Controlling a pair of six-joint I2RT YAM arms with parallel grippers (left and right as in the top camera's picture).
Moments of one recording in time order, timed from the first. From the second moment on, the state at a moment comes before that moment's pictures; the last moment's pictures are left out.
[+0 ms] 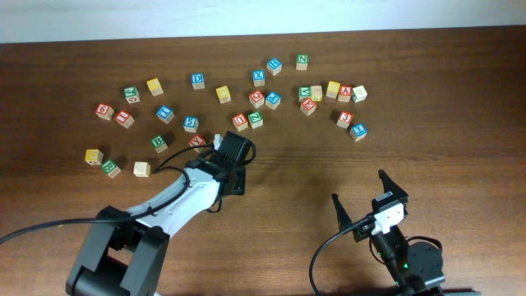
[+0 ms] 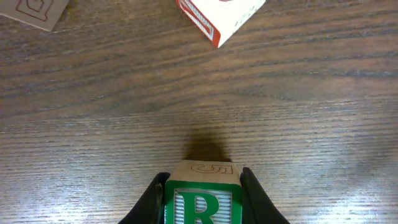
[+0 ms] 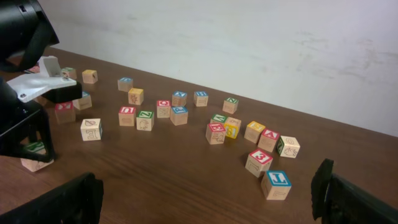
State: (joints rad) left arm -0.50 1.71 0.92 -0.48 -0.20 -0.38; right arm 0.24 0.01 0.01 -0.06 -0.14 -0.10
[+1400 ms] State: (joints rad) left arm -0.50 1.34 1.29 -0.79 -0.29 -0.30; right arm 0.24 0.01 0.01 -0.06 -0.14 -0.10
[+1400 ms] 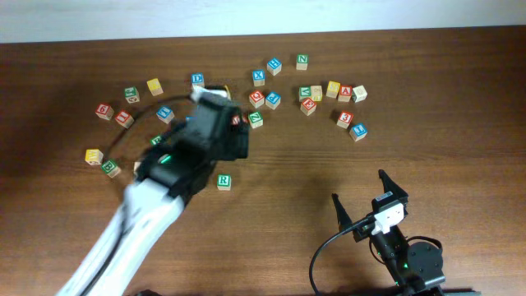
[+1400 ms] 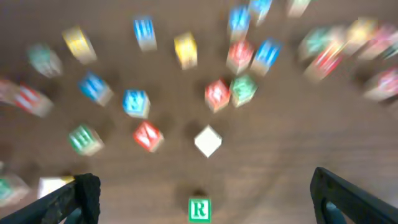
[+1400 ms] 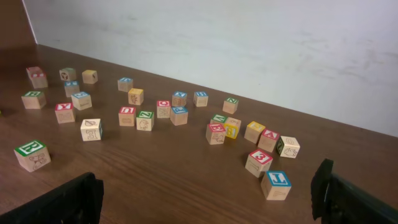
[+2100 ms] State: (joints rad) left arm -0.43 1.34 1.39 -0.88 -0.30 -0.14; right arm 0.24 0.01 0.01 -0.06 -0.14 -0.10
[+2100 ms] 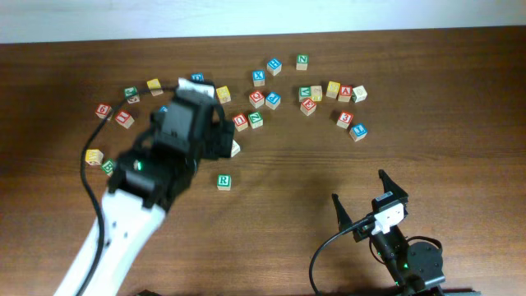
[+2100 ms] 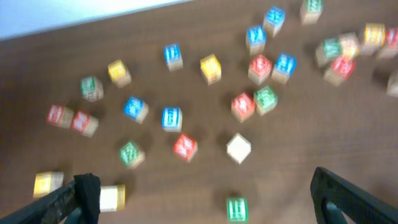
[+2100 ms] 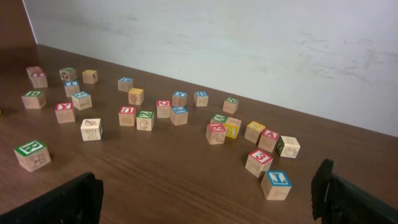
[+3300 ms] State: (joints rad) left arm -0.23 2.43 2.21 -0.86 -0.01 0.80; right arm 0.24 0.01 0.01 -0.06 -0.14 -0.10
